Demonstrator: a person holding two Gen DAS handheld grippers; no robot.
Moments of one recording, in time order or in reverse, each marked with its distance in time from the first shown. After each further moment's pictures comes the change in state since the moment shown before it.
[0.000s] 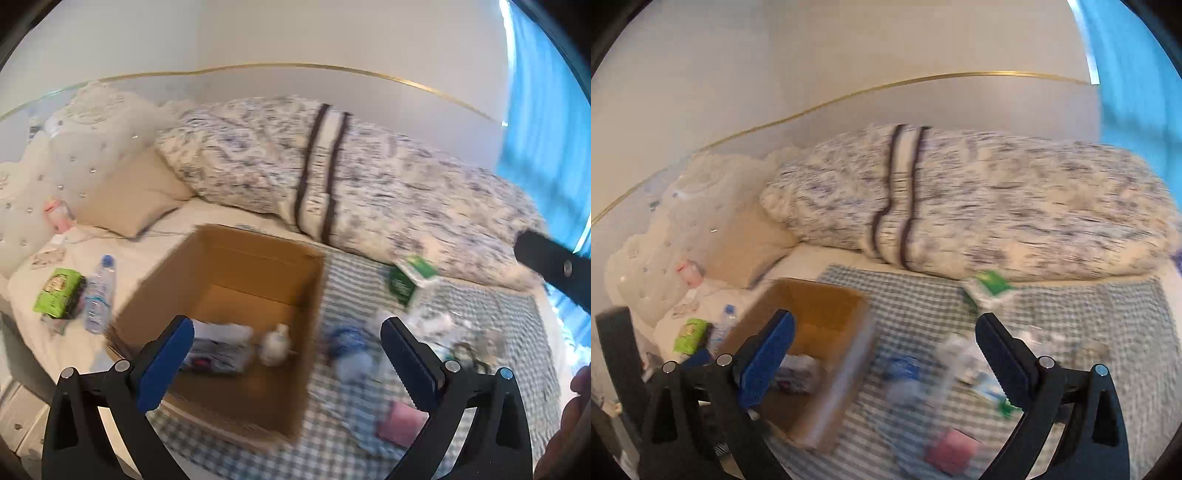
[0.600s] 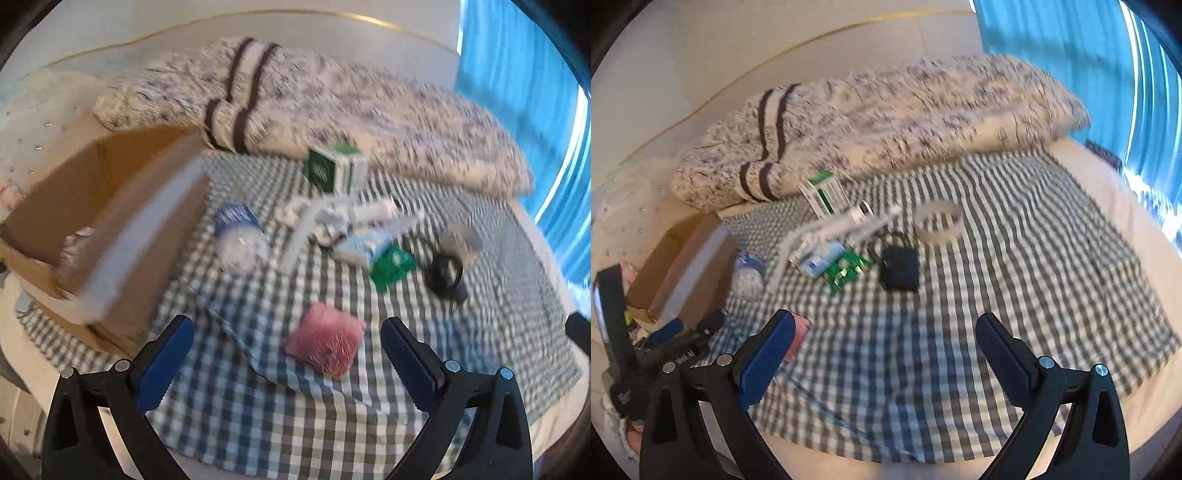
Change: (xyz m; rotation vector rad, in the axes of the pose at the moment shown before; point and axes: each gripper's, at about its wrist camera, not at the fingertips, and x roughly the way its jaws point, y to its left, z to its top) left arm 0.074 -0.120 -0.143 0.132 0.182 -0.082; right arm -0.040 -0.198 -0.162 0.237 0.168 -0.178
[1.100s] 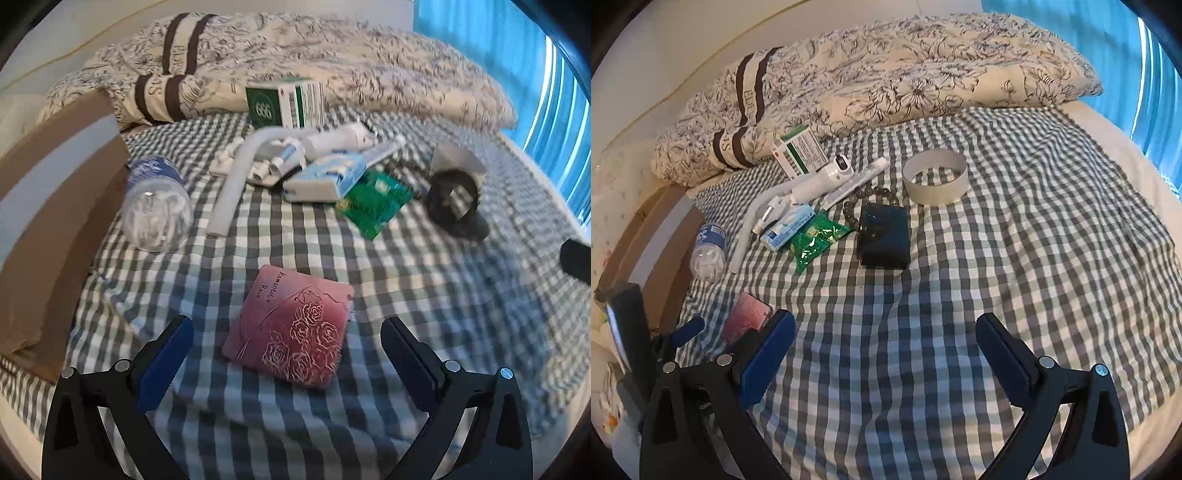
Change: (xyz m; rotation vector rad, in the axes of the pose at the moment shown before) left arm 0.090 -0.040 -0.027 0.168 0.090 -0.054; right arm 0.077 -0.009 -0.006 -0.007 0.120 -0.030
